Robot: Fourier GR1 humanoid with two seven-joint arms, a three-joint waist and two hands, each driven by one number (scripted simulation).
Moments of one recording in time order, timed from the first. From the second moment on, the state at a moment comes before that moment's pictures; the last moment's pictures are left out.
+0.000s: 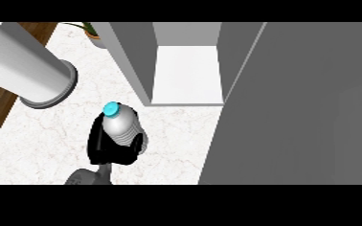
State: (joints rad) left arm -0.09 0.15 -0.31 -1.34 0.53 0.15 -0.49; right arm 0.11 -0.32 0.75 -2.47 0.13 -0.43 0.30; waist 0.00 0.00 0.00
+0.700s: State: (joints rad) left arm -0.31 0.03 -0.32 -1.40 0.39 0.35 -0.28; right arm 0.13 -0.32 0.74 -2.46 0.12 -0.43 0.27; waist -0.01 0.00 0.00
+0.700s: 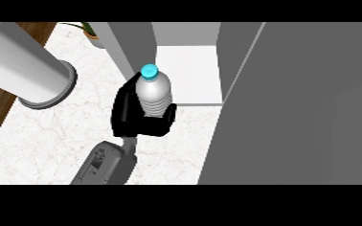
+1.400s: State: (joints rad) left arm -0.64 0.01 -0.25 -1.12 0.33 0.49 -0.24; right arm 0.15 -0.35 0.75 -2.48 0.11 -0.43 0.25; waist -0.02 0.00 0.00
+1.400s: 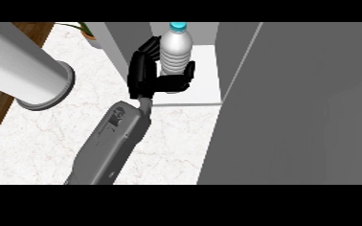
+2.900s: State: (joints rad) left arm -1.08 0.01 -0.10 -0.28 0.24 0.63 -0.43; right arm 0.18 -0.40 0.74 -2.48 0.06 -0.43 0.16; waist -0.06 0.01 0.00
